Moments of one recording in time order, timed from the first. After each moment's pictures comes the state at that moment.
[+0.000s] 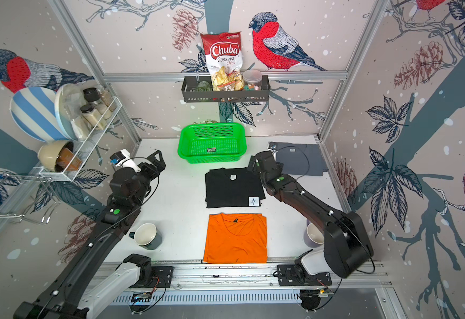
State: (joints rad) left arm -0.23 0.93 0.85 -0.11 -0.23 -0.65; right arm 0.60 1.52 1.10 -0.18 0.43 0.46
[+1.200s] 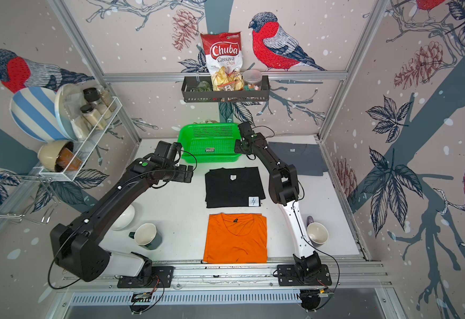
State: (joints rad) left arm -0.38 1.41 1.33 -0.87 -0.10 -0.20; right arm 0.47 2.52 2.38 -0.79 -0.04 0.39
